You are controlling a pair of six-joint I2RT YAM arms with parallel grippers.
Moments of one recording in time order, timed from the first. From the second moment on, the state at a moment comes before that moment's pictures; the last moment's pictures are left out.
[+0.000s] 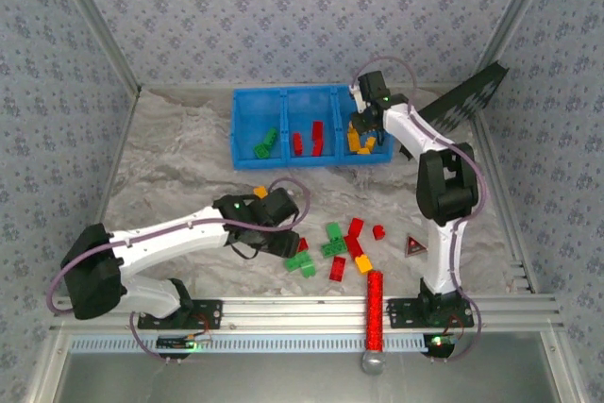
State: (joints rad) left arm -1.07 1.33 0.94 -0.83 -0.01 -0.75; right arm 0.28 2.07 1.72 -0.63 0.13 -0.11
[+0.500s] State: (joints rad) left arm -1.25 1.52 1.13 -0.94 -0.12 -1.19; right arm 0.27 2.20 1.83 -0.67 0.22 -0.04
